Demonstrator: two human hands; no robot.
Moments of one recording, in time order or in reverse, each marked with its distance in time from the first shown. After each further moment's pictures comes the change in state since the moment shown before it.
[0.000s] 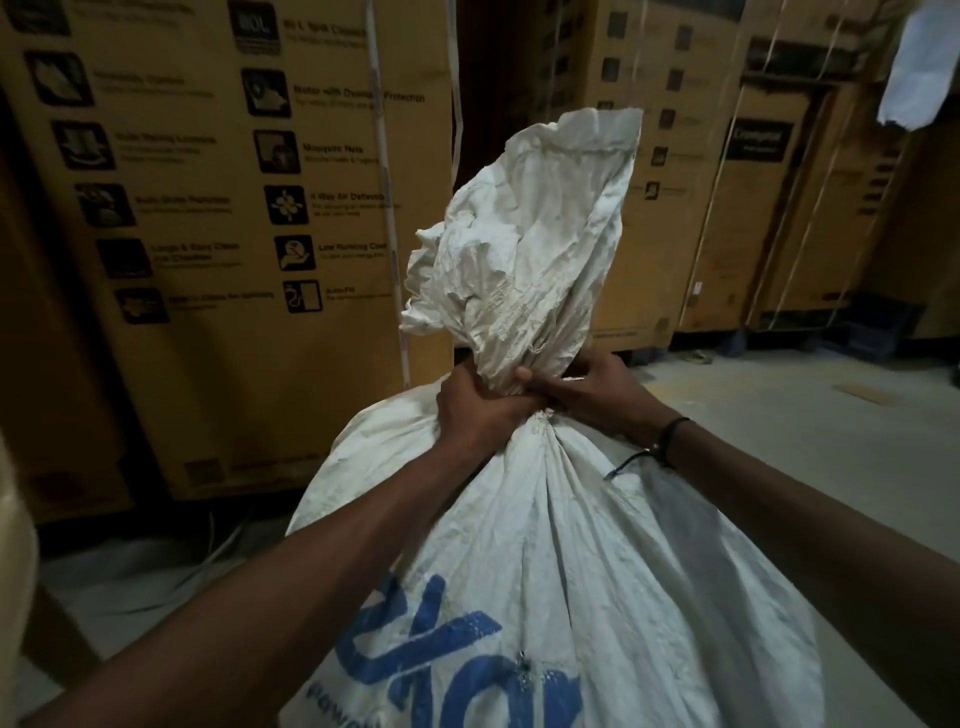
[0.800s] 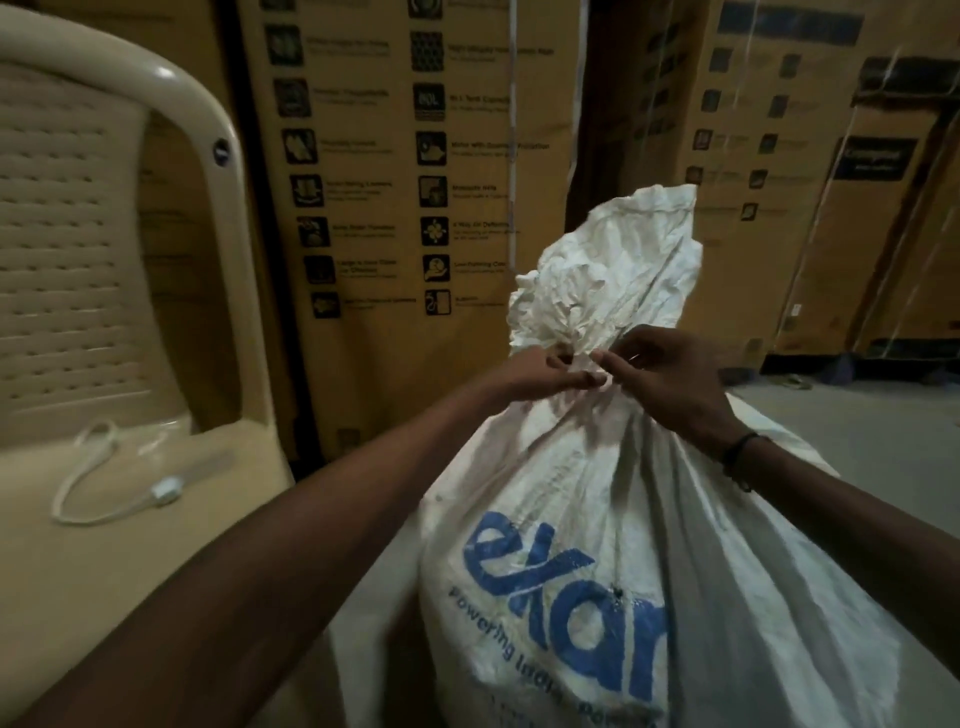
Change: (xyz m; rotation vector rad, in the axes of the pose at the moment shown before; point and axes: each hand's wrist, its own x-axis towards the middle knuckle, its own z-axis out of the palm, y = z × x) left_hand -0.031 0.112 -0.117 0.596 -0.560 -0.092; right_hand -0.050 -0.102 0.044 -0.190 0.271 -0.287
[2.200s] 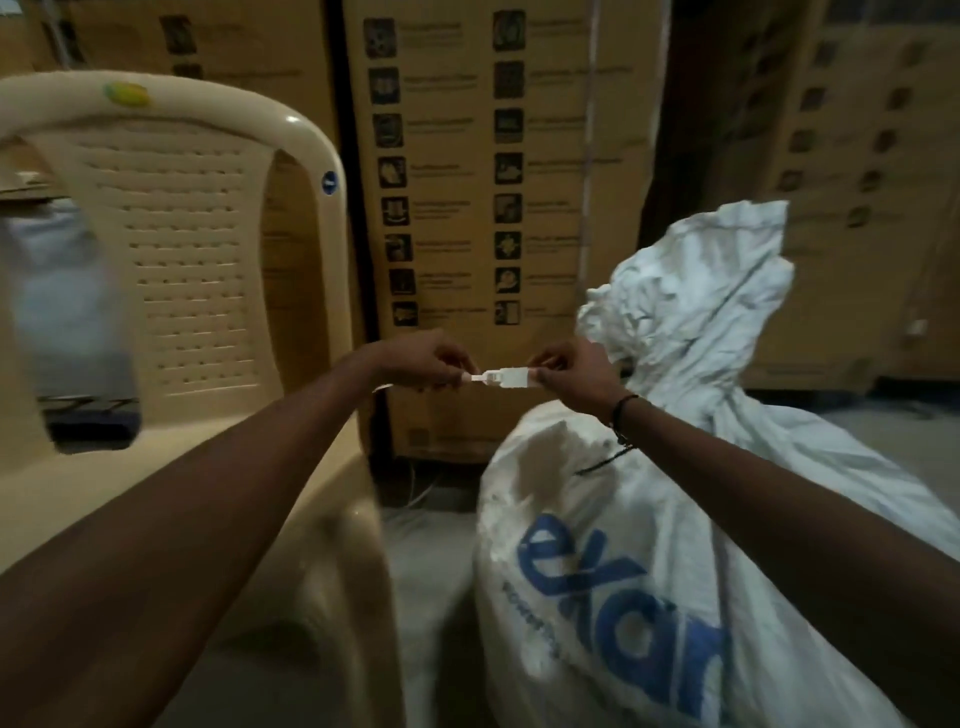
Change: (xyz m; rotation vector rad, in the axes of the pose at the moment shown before) left_hand -0.093 -0.081 -0.147 0.342 -0.011 -0.077; right_hand 0.040 -0.059 0.117 0.018 -0.362 0.121
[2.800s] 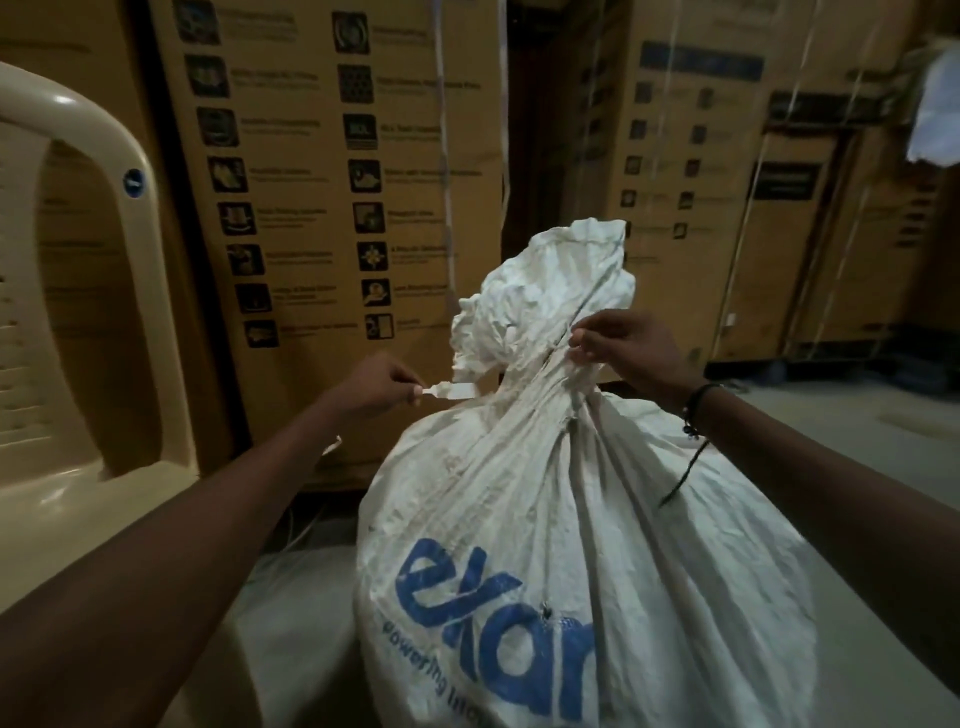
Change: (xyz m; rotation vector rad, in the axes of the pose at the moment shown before) left_hand 0.093 0.044 0.067 -0.126 0.251 0.101; right_hand -0.048 0.096 -0.167 0.193 0.251 0.045
